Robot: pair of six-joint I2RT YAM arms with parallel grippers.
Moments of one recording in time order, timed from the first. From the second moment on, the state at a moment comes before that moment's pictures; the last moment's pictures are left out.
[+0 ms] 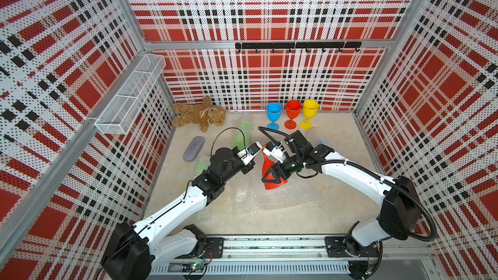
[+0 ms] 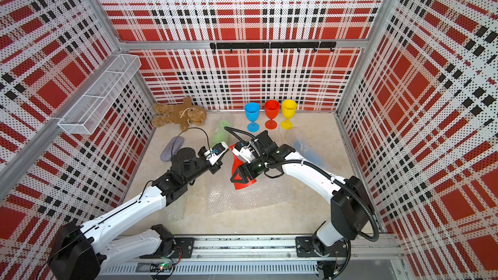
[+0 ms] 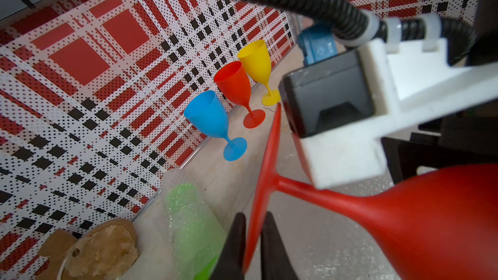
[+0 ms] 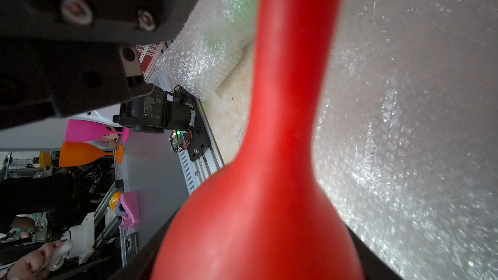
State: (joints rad) left arm -0.61 1.08 0.68 0.18 0.09 0.46; right arm 0.71 1.54 1.22 -0.63 -0.70 0.14
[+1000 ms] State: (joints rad) left arm -0.55 1.01 0.51 0.32 0.16 -0.37; right arm 0.72 0.96 0.78 0.16 -0.15 0.18
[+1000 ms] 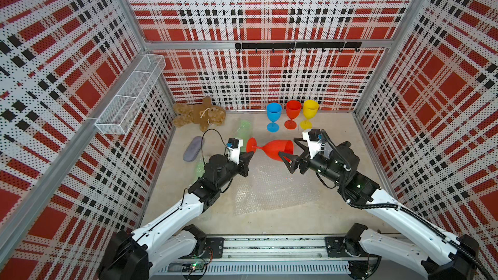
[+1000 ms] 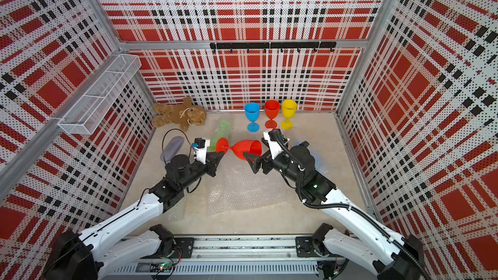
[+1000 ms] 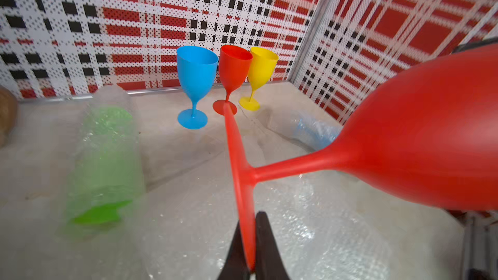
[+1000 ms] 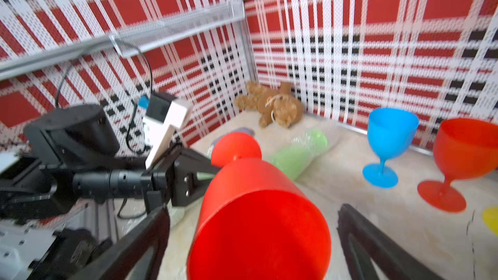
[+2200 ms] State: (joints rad) left arm -0.55 1.03 0.40 0.64 0.27 -0.75; right arm 0.72 1.24 0.79 0.71 -0.37 0.25
